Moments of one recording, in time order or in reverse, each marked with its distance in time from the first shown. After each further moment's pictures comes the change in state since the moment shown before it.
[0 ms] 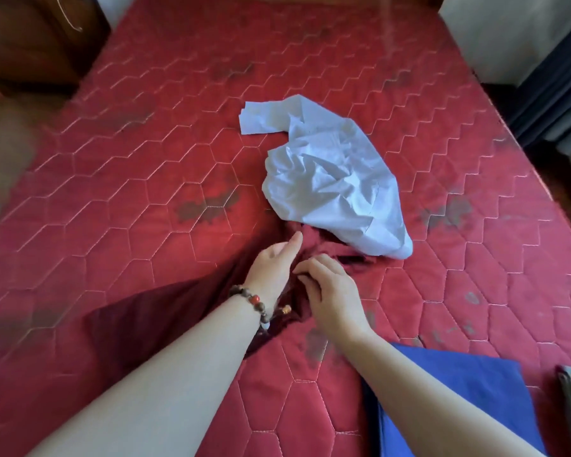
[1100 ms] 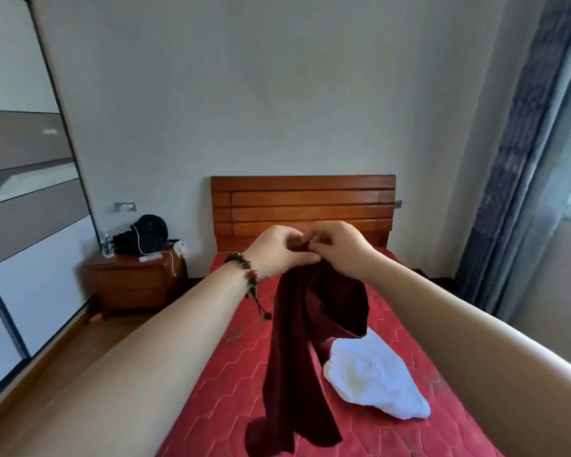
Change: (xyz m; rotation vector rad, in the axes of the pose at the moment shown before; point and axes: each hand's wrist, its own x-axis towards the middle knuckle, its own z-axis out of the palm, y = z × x) left_hand -0.347 0.485 -0.331 0.661 -0.153 0.876; right_hand 0.075 -0.626 -0.240 -0.130 0.104 -0.242
